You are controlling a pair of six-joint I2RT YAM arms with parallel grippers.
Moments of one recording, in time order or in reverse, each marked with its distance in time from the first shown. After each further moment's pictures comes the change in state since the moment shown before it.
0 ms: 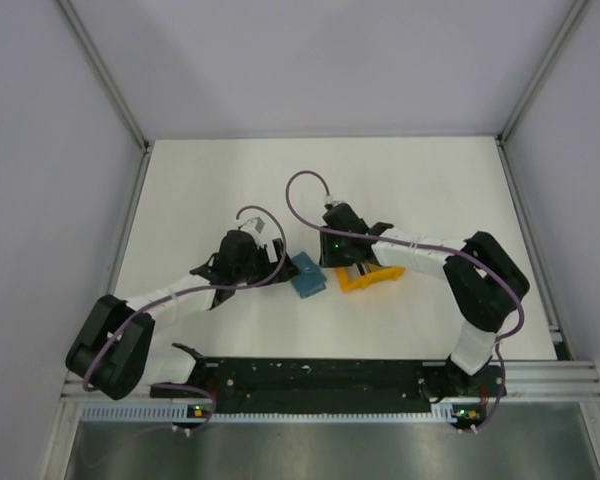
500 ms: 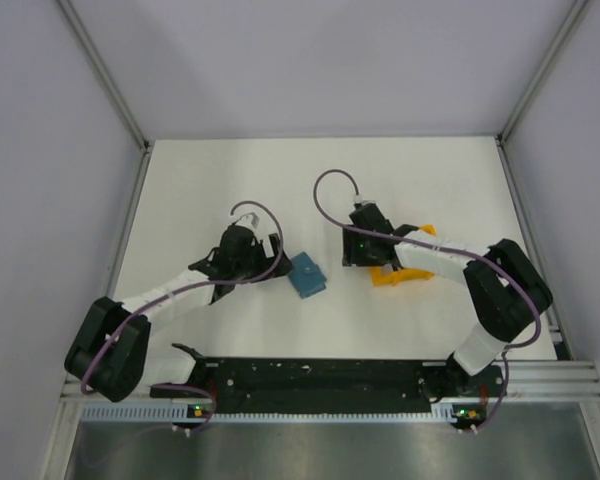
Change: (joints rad) left arm 0.005 -0.027 0.059 -0.132 -0.130 0.010; right arm -0.123 -0.108 -0.156 -0.014 0.070 -0.028
